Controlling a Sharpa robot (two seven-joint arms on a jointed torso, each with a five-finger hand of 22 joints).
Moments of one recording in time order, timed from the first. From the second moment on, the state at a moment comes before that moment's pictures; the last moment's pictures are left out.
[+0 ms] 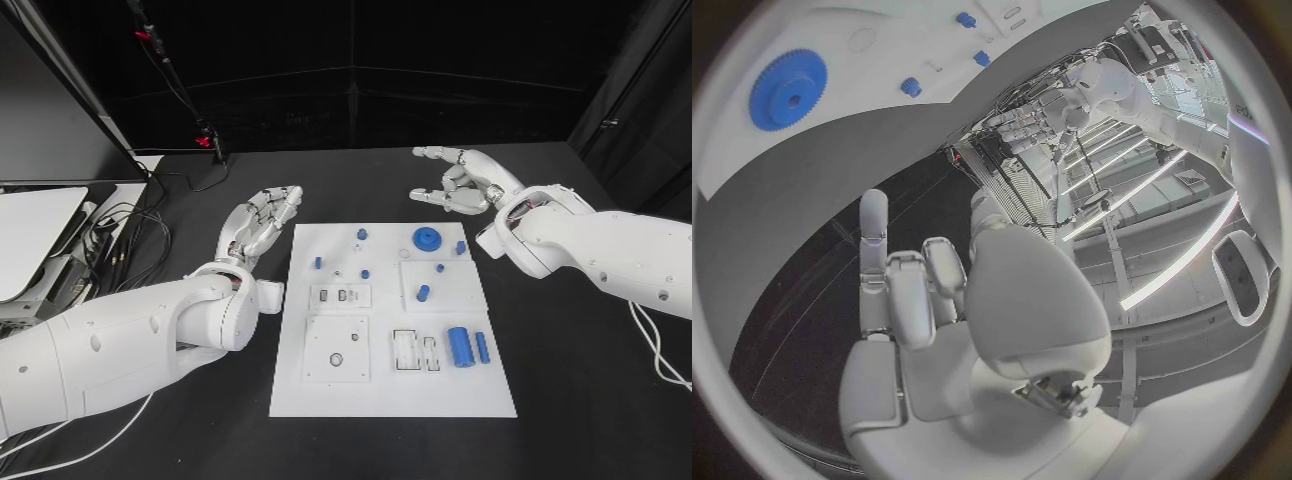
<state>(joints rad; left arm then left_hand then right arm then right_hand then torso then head) 1.21 -0.72 -0.15 1.47 -0.03 -0.62 0.68 1.08 0.01 -0.05 0.29 0.25 0.34 0.15 0.64 0.10 0.40 0.23 0.58 0.07 0.12 0.21 0.81 0.07 0.10 0.29 0.24 0.19 0.10 1.32 -0.87 -0.06 1.37 -0.93 -0.47 0.24 1.34 -0.01 -0.08 0.28 0.16 0.42 0.00 0.06 0.05 1.39 0.08 1.52 1.30 1.46 0.04 1.56 1.31 0.15 0.94 0.13 1.07 0.94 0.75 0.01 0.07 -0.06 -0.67</state>
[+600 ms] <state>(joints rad) 1.21 -0.72 -0.15 1.46 -0.03 -0.62 0.68 1.08 0.01 -0.05 0.29 0.25 0.34 0.15 0.64 0.10 0.40 0.23 0.58 0.07 0.12 0.21 0.81 0.07 0.10 0.29 0.24 0.20 0.10 1.28 -0.92 -0.06 1.34 -1.13 -0.42 0.13 1.36 -0.05 -0.07 0.26 0.31 0.69 0.18 0.34 0.16 1.46 0.12 1.57 1.31 1.47 0.07 1.57 1.31 0.01 1.47 0.18 1.57 1.31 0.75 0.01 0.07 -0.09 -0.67</state>
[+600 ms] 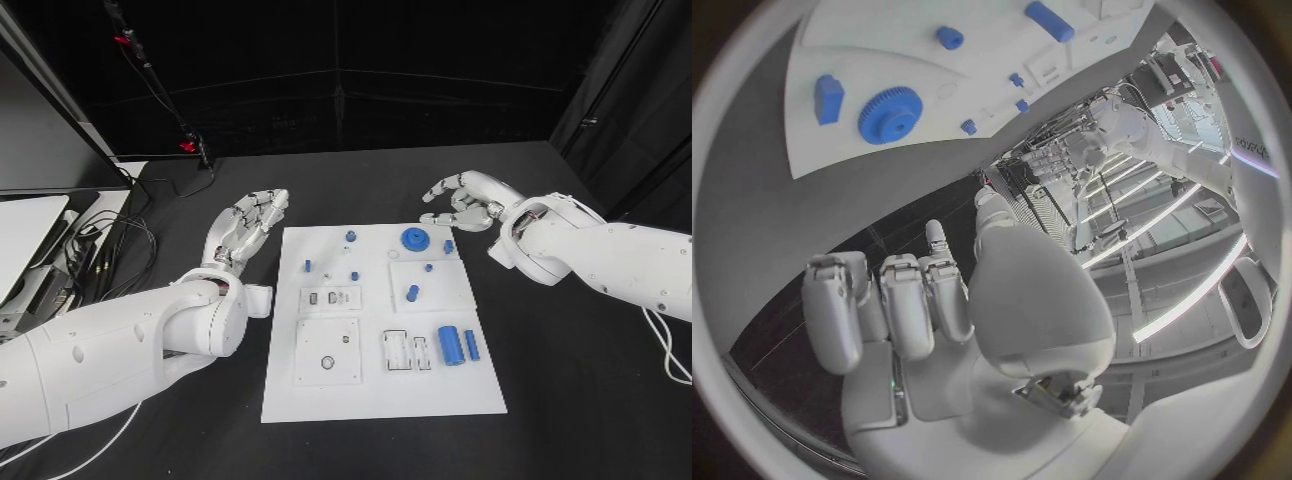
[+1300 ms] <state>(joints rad) 1.21 -0.72 -0.15 1.46 -0.03 -0.62 0.68 1.09 0.02 -0.05 0.29 0.25 0.34 0.15 0.64 0.10 0.40 0.23 0.58 0.07 0.12 0.21 0.81 0.07 0.10 0.29 0.24 0.20 0.10 1.26 -0.82 -0.06 1.27 -1.36 -0.36 -0.10 1.39 -0.09 0.02 0.26 0.29 0.65 0.18 0.38 0.17 1.47 0.12 1.57 1.31 1.47 0.07 1.57 1.31 0.01 1.47 0.18 1.57 1.31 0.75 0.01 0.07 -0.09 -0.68</state>
